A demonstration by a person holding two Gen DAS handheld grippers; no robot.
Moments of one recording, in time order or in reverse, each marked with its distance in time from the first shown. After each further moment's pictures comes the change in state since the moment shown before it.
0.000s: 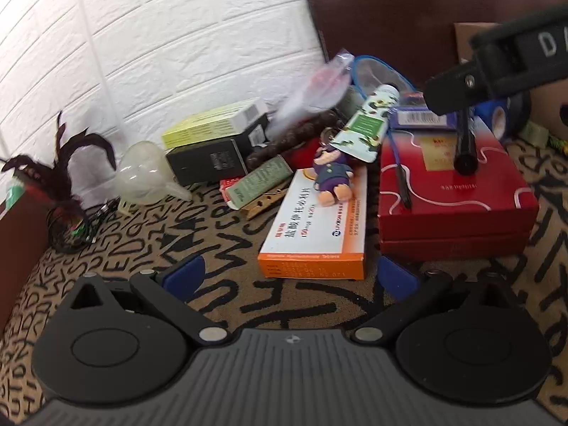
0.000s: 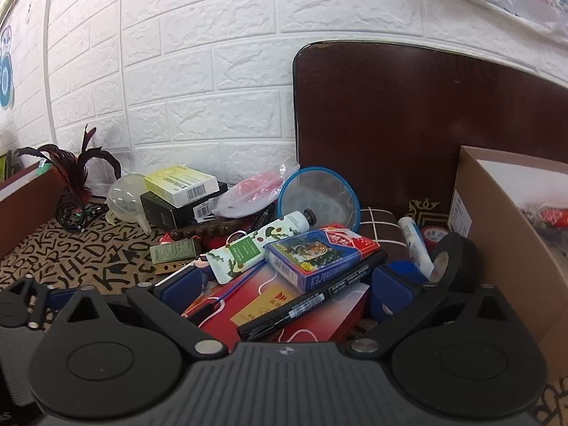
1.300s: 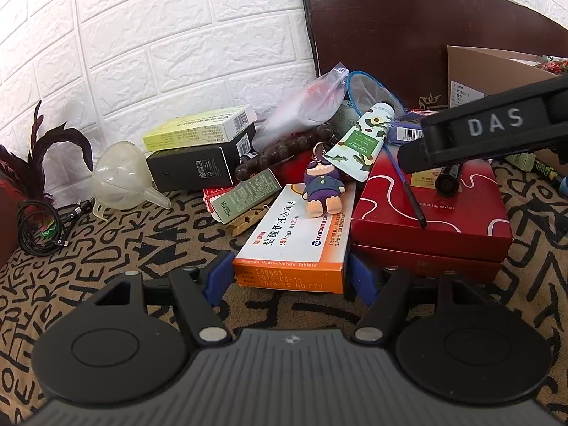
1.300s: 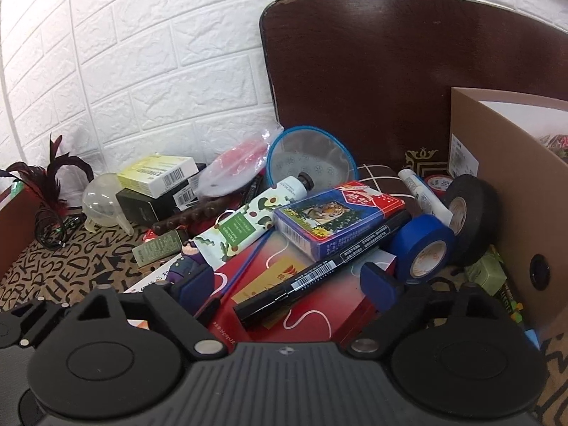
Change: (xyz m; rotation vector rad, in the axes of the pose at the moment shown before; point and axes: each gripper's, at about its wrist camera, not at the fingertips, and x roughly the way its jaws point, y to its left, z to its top) left arm 0.009 0.021 0.010 -0.073 -0.020 -0.110; right arm 0.034 0.008 -0.008 0.160 0.066 -0.057
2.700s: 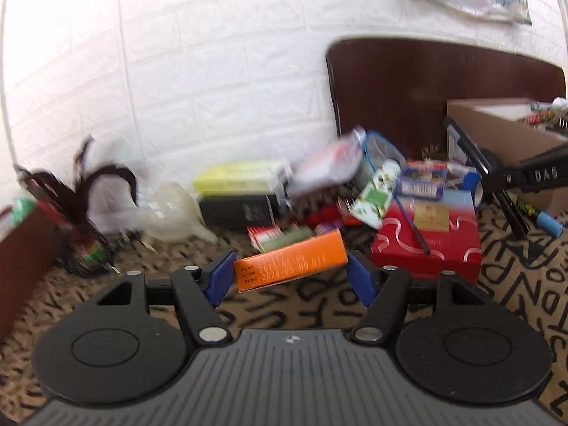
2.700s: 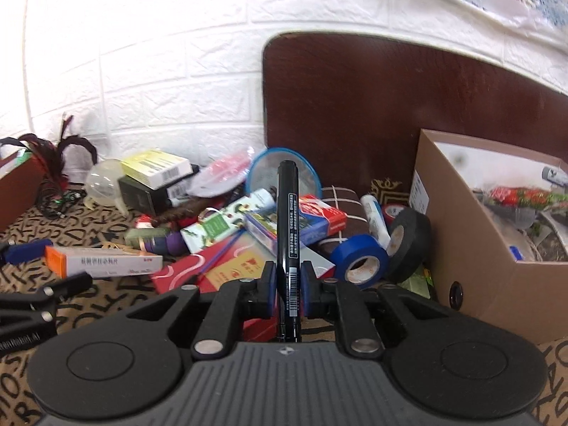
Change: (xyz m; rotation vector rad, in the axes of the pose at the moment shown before) left arm -0.068 0.027 0.010 -0.020 -0.145 0.026; right arm -0.057 -0.016 0.003 -0.166 -0.019 -0.043
